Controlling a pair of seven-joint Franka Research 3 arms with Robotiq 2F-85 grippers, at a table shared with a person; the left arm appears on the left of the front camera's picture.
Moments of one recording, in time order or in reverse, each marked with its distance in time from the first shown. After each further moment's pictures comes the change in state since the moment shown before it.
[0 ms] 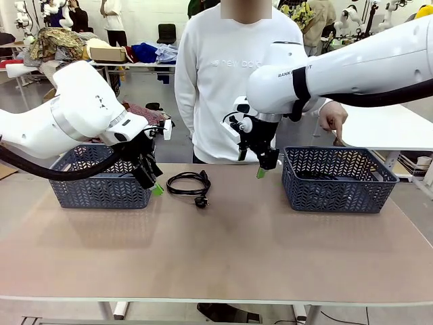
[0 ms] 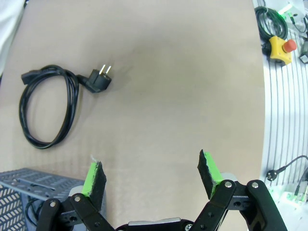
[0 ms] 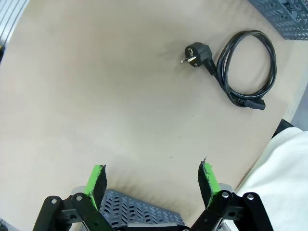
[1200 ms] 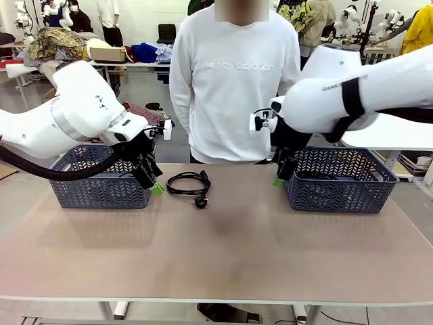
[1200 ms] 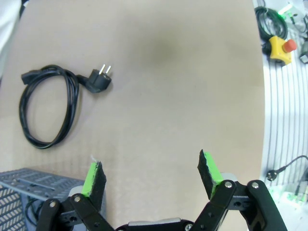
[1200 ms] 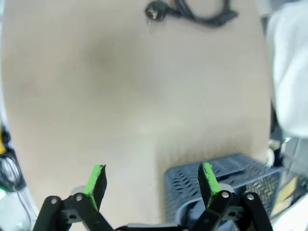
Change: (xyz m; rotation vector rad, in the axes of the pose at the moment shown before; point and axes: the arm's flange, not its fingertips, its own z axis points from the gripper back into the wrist) left arm 0.000 0.000 0.000 0.000 0.000 0.000; right arm -0.024 0.083 0.022 -0.152 -0.004 -0.580
